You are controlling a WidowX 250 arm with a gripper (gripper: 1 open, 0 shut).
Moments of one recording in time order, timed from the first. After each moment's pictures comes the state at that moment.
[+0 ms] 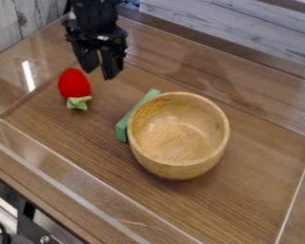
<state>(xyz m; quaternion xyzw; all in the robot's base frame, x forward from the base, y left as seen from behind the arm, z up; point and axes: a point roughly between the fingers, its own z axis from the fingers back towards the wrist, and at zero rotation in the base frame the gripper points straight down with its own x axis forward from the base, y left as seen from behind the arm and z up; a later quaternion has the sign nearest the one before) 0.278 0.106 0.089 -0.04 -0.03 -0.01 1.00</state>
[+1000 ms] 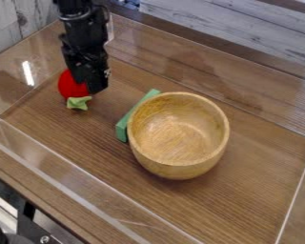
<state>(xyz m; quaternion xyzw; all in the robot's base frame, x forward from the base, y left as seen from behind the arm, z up) 0.273 0.140 0.056 -0.03 -0.02 -0.10 0.99</state>
